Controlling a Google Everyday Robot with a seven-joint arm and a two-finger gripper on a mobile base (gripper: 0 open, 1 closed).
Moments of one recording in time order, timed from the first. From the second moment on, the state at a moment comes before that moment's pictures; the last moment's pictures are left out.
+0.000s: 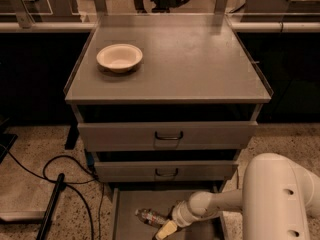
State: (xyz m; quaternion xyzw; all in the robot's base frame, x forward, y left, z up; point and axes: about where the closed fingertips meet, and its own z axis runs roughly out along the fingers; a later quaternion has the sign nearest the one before) arm 0.471 -0.042 0.208 -0.43 0.85 0.23 0.17
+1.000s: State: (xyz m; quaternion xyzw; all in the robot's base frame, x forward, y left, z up) arm 0.483 -0.031 0.166 -0.42 0.86 0.23 0.18
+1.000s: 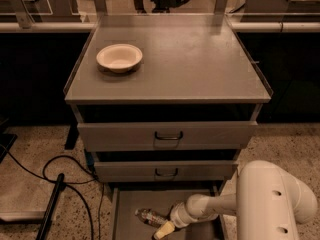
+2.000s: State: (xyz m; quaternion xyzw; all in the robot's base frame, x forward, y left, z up) arm 0.500 -0.036 0.133 -0.42 0.86 0.23 0.18
